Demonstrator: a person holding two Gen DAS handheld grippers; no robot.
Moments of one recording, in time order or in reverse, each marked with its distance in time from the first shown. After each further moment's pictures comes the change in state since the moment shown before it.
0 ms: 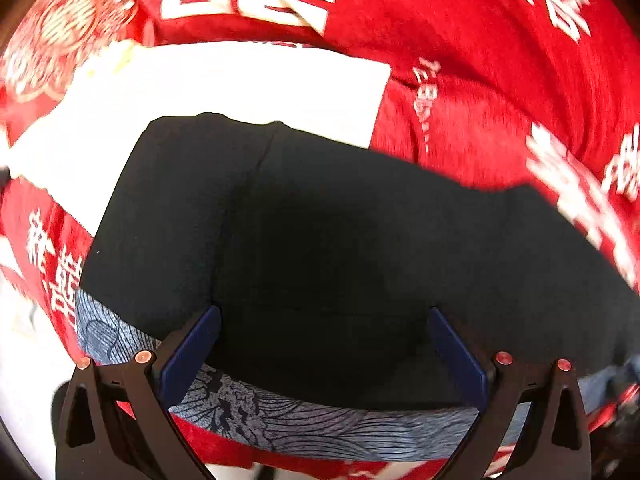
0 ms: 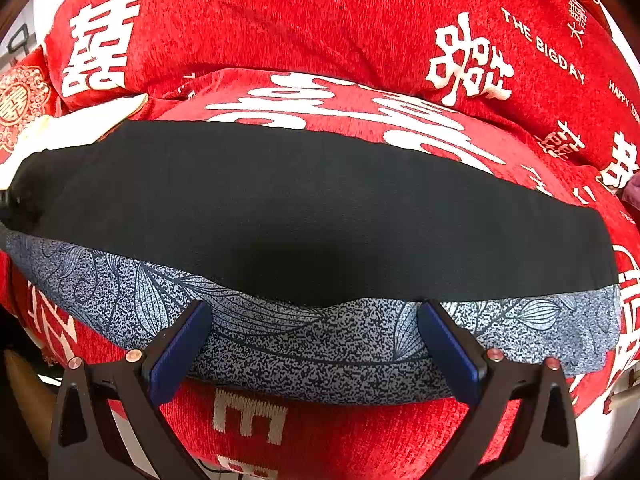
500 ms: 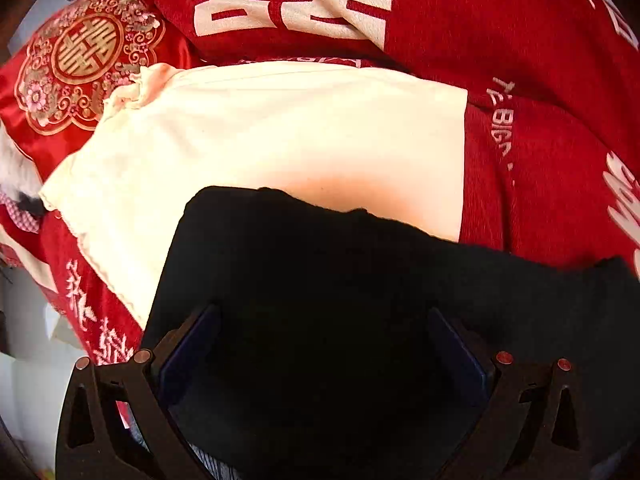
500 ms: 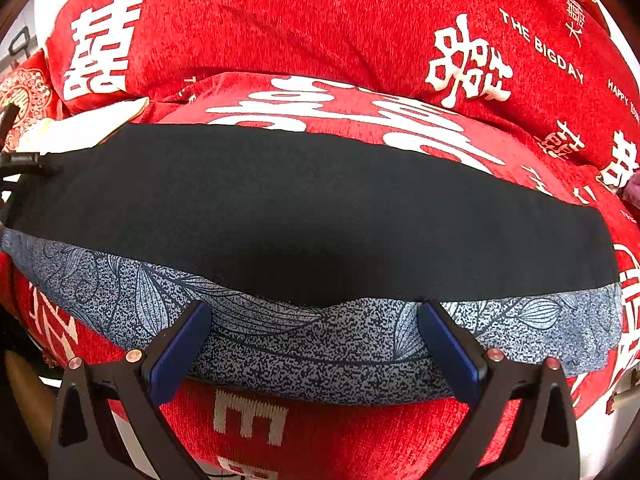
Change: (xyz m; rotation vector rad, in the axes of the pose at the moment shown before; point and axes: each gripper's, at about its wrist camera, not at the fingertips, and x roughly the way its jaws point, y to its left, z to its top) left arm 0.037 0.007 0.059 0.014 -0.026 0.247; right arm 0.000 -0.001 -0.001 0.004 -0.013 0.007
